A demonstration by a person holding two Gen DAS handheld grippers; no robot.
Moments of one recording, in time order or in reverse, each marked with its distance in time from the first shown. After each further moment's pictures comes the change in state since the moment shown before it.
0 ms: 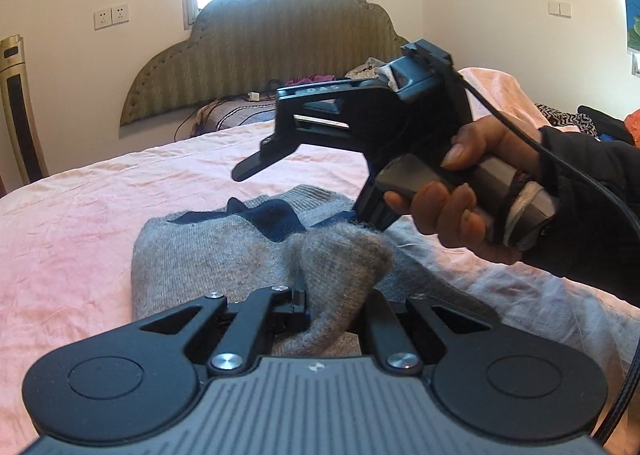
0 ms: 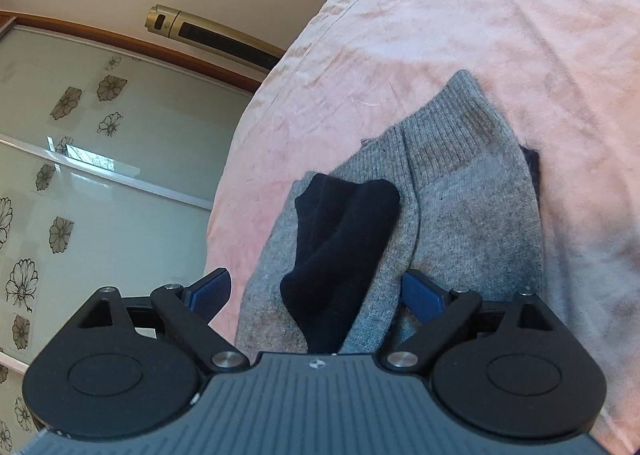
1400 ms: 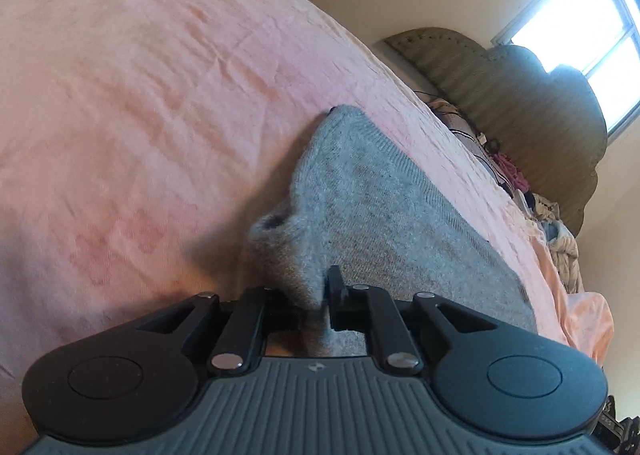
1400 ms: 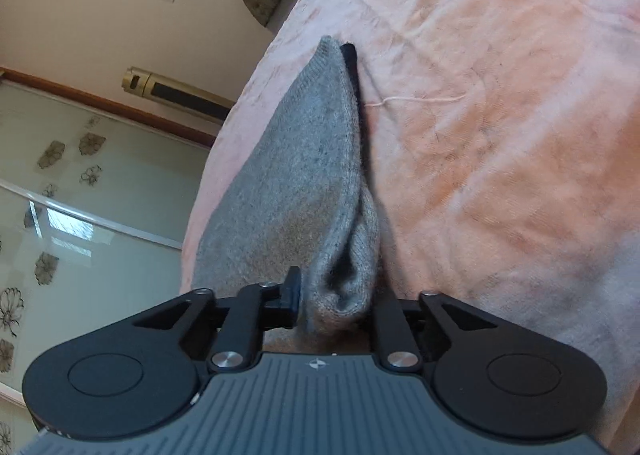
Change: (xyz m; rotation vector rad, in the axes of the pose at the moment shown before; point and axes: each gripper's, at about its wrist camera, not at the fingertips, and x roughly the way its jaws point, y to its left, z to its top) left arm -0.086 0.238 -0.121 -1.019 0.065 0.214; right arm -0.084 -0.035 -0.152 0.092 -0.284 -0.072
